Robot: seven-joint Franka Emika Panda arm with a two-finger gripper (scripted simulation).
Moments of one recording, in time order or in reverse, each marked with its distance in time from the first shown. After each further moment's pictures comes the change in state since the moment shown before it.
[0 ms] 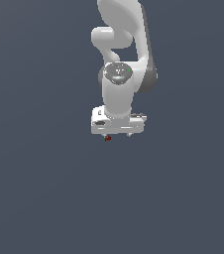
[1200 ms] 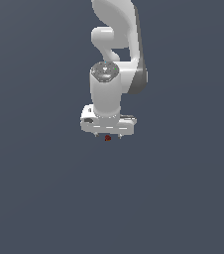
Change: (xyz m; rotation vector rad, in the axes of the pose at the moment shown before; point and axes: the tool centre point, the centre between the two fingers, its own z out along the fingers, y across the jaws) arm 0.000 0.037 -0.001 -0.017 0.026 0.127
